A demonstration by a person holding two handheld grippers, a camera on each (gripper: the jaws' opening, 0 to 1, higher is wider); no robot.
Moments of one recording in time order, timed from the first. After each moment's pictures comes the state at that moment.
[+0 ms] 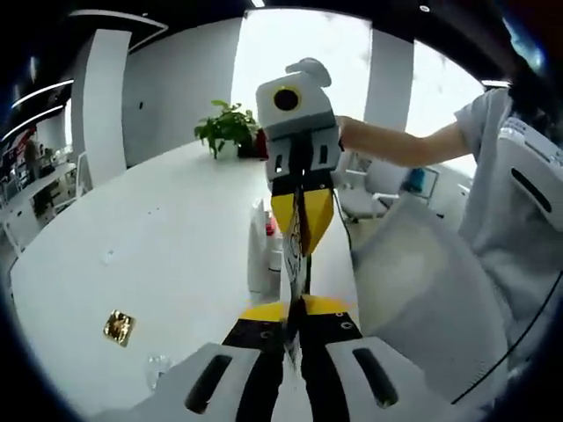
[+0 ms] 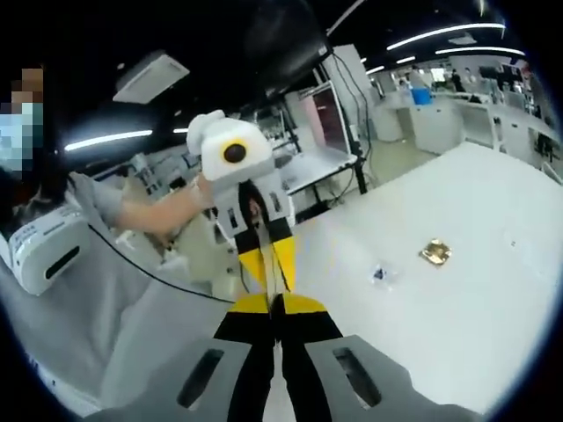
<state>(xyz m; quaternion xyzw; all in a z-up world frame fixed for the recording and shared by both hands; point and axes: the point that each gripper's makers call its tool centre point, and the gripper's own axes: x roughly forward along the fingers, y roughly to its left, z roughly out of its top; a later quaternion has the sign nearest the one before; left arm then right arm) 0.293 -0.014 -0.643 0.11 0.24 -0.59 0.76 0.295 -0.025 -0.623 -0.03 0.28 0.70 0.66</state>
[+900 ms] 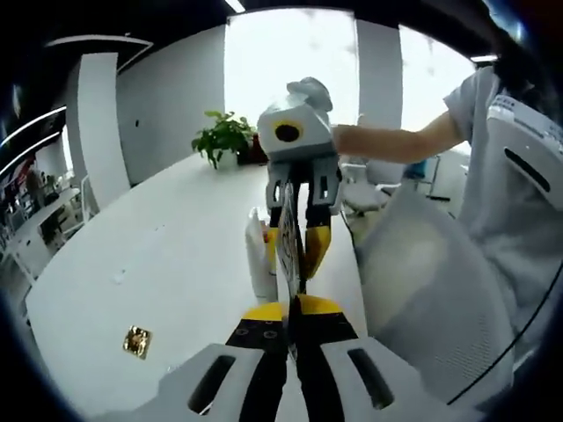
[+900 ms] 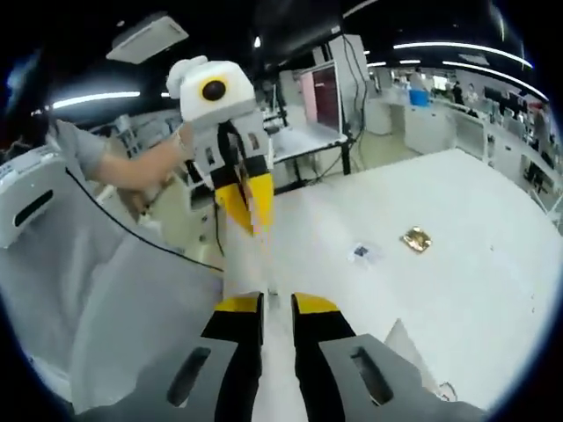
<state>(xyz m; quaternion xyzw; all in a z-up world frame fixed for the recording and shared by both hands) 0.288 -0.009 -0.622 0.14 0.20 -0.59 0.77 0.278 -0.040 -0.659 -0.13 0.28 0.67 0.67</state>
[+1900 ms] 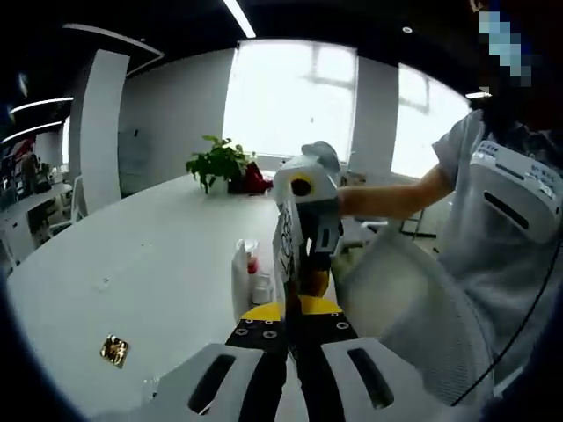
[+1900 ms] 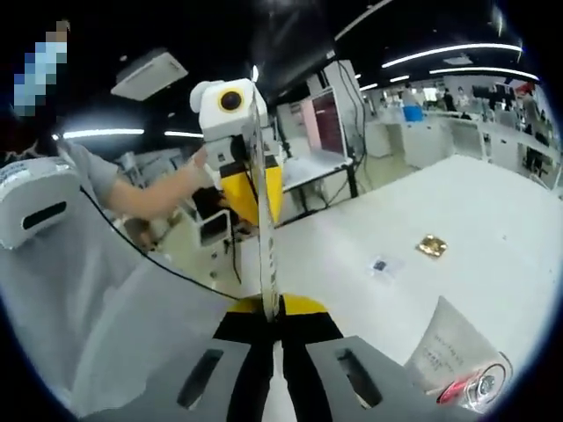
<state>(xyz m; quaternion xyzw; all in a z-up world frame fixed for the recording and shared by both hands) 0.275 -0.019 -0.598 0.06 0.17 -0.62 0.76 0.260 -0.034 -0.651 -0.05 0.24 0.68 0.69</state>
